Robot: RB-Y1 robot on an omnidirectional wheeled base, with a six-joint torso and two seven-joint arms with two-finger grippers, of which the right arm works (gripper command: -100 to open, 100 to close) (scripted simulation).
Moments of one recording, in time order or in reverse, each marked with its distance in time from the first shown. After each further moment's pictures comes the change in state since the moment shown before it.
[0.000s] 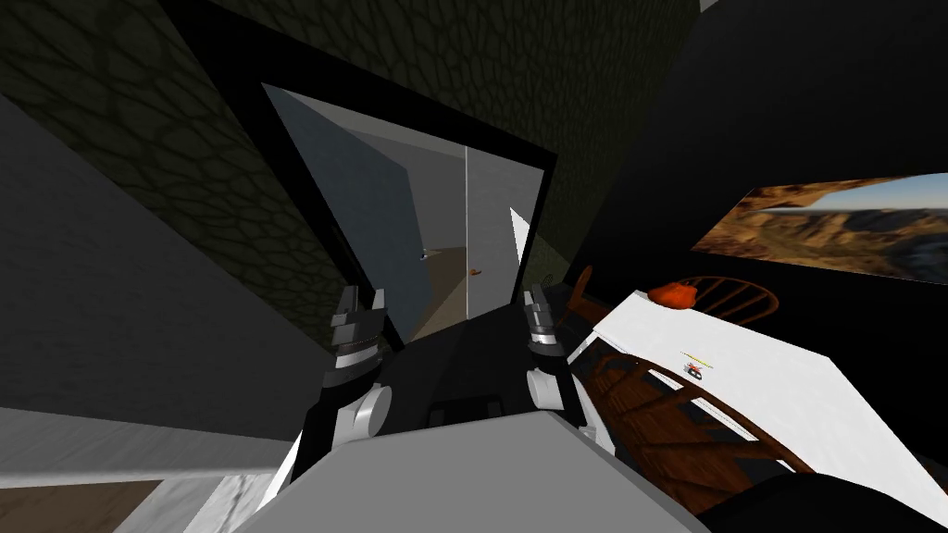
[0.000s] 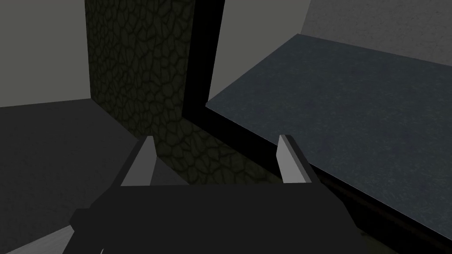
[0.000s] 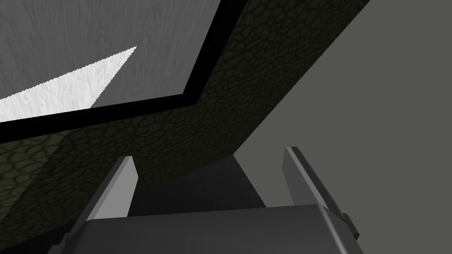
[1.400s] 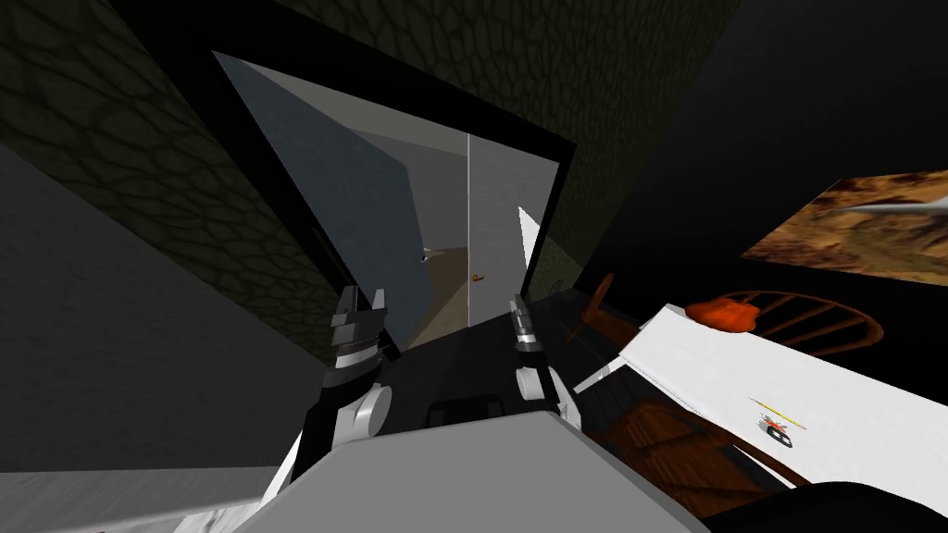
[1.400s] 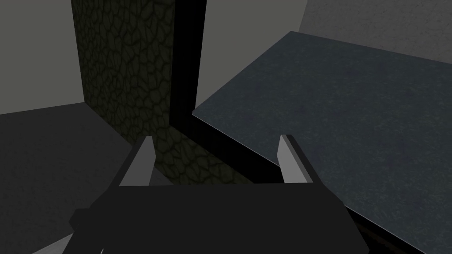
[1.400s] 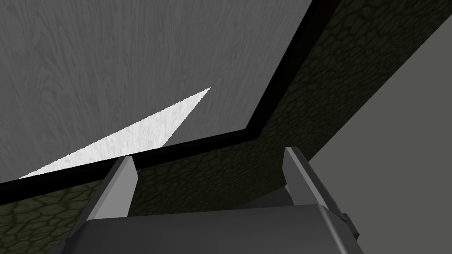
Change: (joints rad) arm -0.133 -0.040 0.027 0.339 -0.023 -0.063 -0.016
